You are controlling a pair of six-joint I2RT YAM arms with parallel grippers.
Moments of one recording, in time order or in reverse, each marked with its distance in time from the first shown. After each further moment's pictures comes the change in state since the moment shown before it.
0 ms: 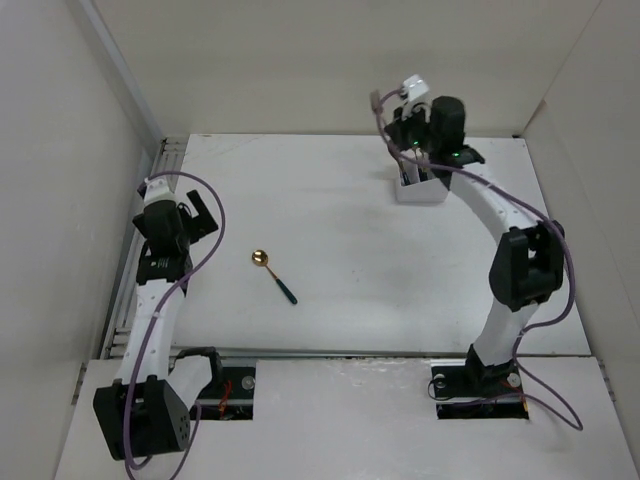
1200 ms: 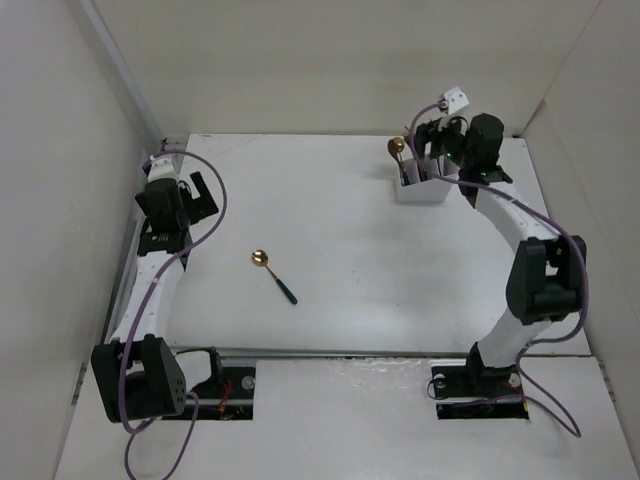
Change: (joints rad) left arm 0.000 0.241 0.163 0.066 0.032 0.073; right arm -0.284 -0.085 -0.251 0.362 -0.208 0.027
